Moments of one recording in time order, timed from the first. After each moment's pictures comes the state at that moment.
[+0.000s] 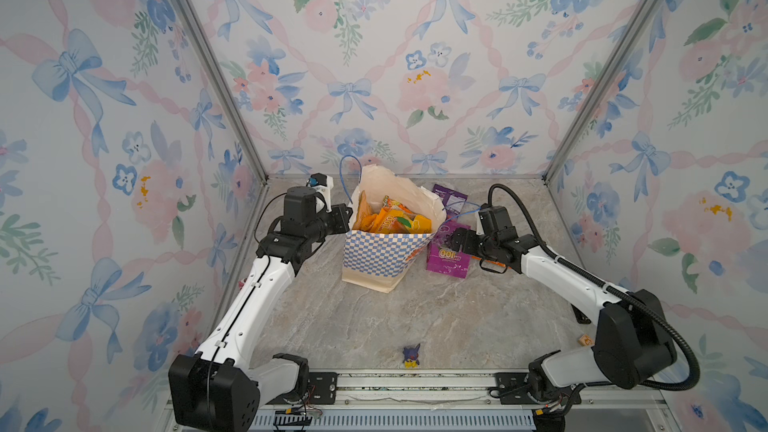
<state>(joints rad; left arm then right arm) -0.20 1.19 1.08 -0.38 0.31 -0.42 0.40 1.45 0.98 -0.38 0.00 0.54</state>
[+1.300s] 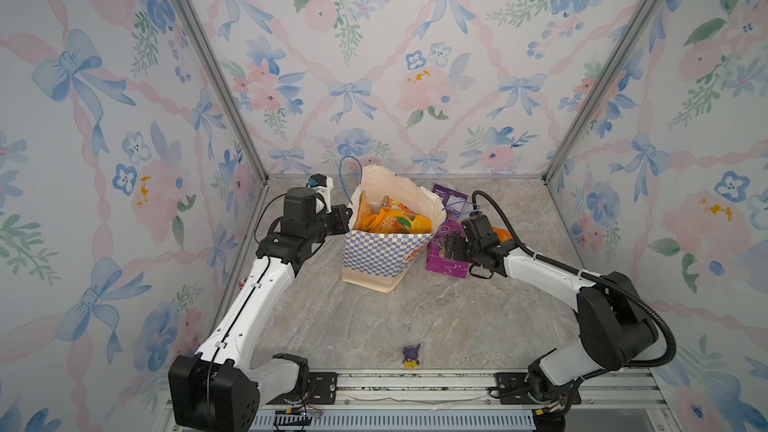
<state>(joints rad) -0.20 1.19 1.07 -0.38 0.31 -0.42 0.47 1.54 0.93 -0.31 0.18 0.55</state>
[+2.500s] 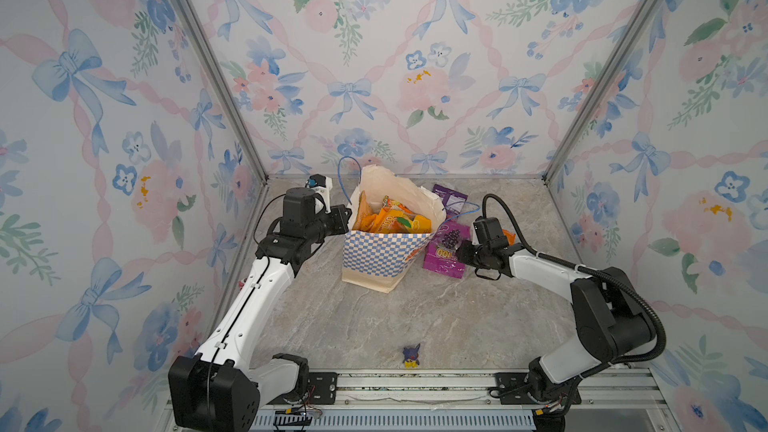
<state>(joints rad) -0.20 1.19 1.07 -0.38 0.32 -0.42 0.36 1.59 0.86 -0.20 -0.05 0.56</state>
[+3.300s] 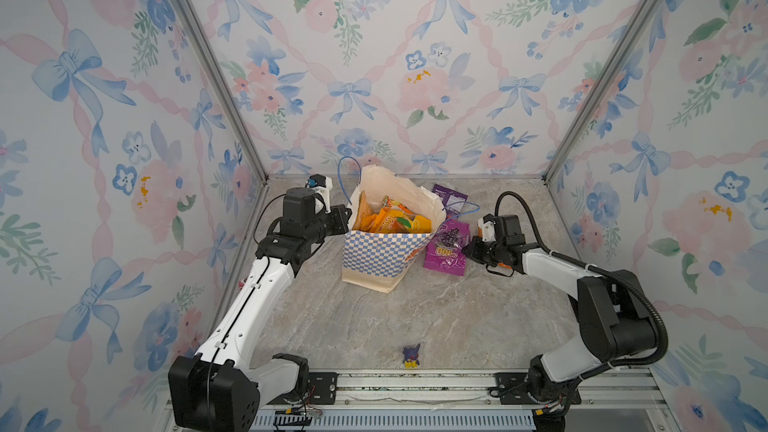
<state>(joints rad) -0.20 1.19 1.07 -0.38 0.32 -0.42 0.20 1.57 0.84 -0.15 -0.40 0.53</state>
